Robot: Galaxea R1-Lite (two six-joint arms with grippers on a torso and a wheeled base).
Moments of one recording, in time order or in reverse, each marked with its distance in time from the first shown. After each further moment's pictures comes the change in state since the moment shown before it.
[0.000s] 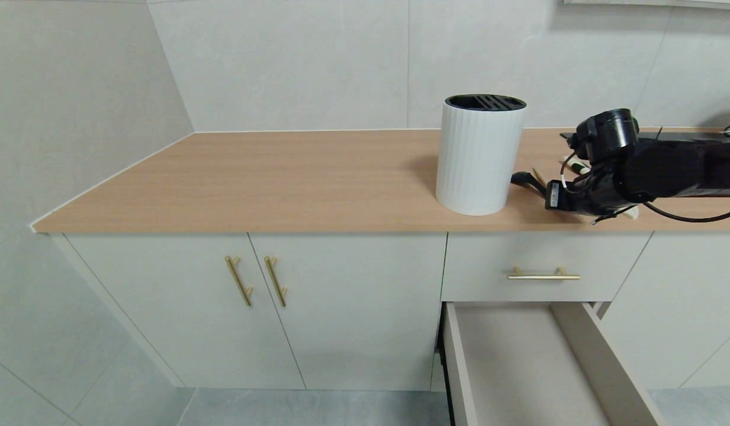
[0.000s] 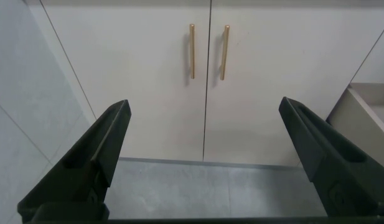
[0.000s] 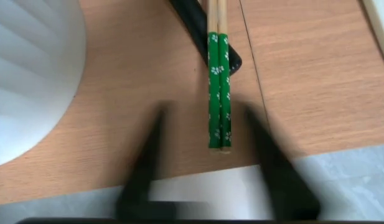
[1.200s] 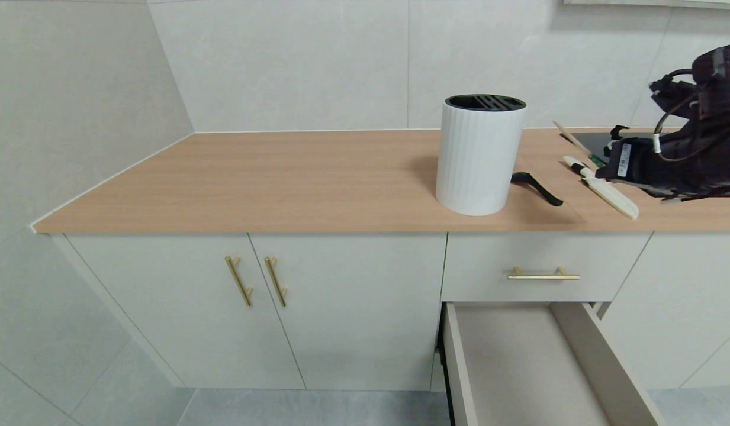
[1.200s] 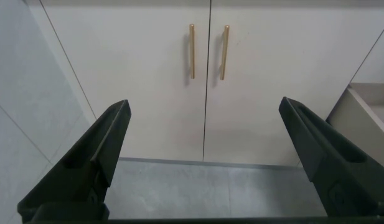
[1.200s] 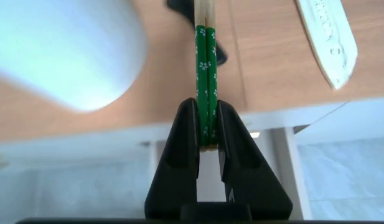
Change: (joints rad) left arm 0.000 0.000 0.000 0.000 0.000 0.000; right arm -0.023 -0.384 0.226 0.001 0.146 0.007
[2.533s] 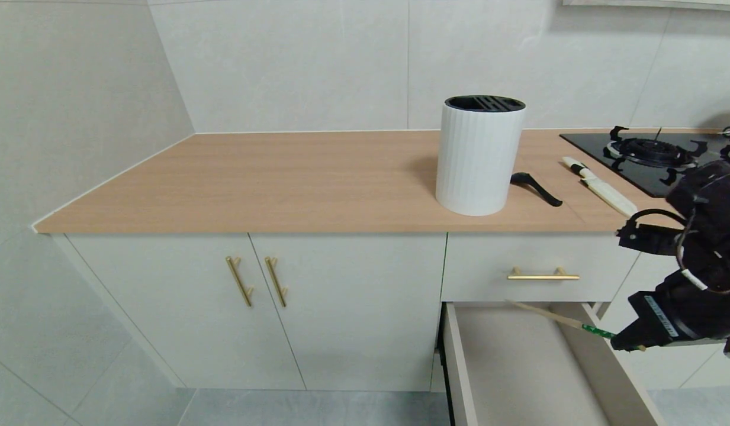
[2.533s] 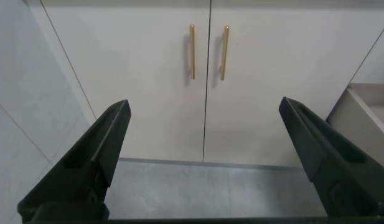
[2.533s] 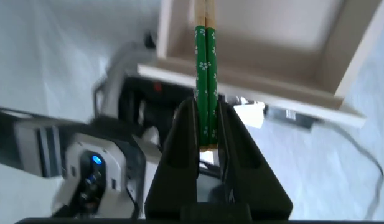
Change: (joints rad) left arm 0.000 0.000 0.000 0.000 0.000 0.000; right arm 0.108 -0.106 0.287 0.562 0.254 -0.132
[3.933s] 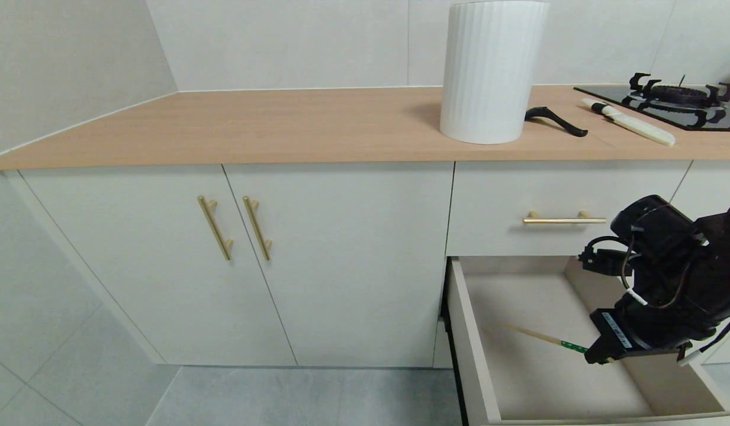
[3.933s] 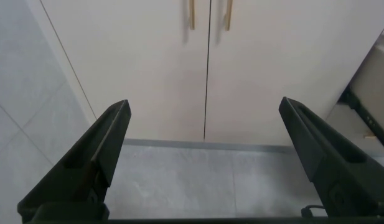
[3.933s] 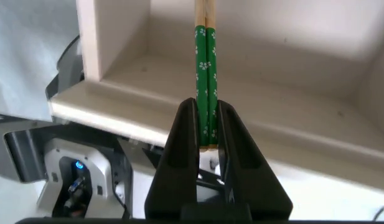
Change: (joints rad) left arm 0.000 0.000 0.000 0.000 0.000 0.000; right arm 0.010 0.132 0.058 -0.122 -0.015 -0.006
